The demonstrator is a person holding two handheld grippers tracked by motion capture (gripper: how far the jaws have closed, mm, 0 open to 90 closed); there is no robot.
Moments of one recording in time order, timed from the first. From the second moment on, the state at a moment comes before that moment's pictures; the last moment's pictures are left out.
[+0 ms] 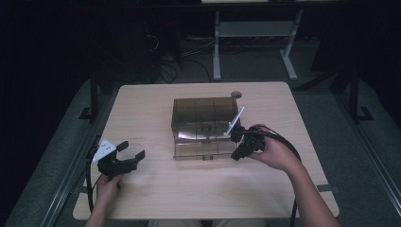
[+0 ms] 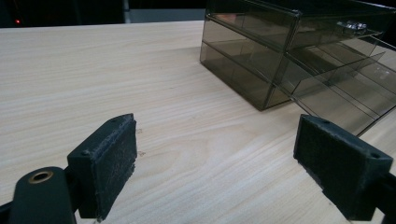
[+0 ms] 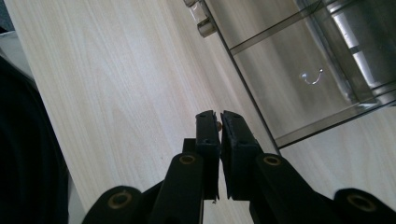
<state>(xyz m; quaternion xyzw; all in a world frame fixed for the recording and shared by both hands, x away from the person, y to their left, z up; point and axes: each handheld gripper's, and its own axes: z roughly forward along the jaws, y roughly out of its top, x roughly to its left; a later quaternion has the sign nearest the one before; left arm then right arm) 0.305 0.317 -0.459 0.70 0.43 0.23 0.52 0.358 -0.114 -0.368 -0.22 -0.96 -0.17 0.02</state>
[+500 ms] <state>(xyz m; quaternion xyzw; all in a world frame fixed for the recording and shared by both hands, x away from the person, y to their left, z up) 0.305 0.317 -0.459 0.70 0.43 0.23 0.52 0.382 -0.106 -0.361 -0.22 -0.96 -0.17 0.02</state>
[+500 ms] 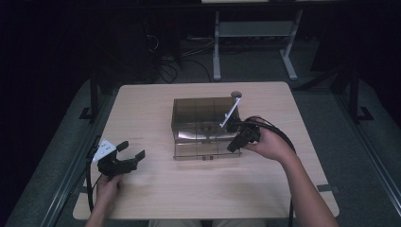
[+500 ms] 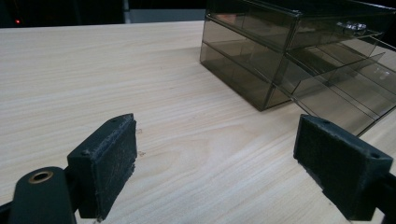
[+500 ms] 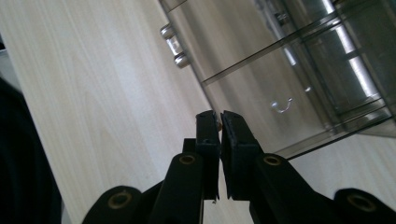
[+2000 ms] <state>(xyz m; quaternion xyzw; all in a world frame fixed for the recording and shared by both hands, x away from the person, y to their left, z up) 0.305 0.317 -0.459 0.70 0.43 0.23 0.52 0.434 -0.085 -0.401 -0.26 -0.96 -0.12 0.06</state>
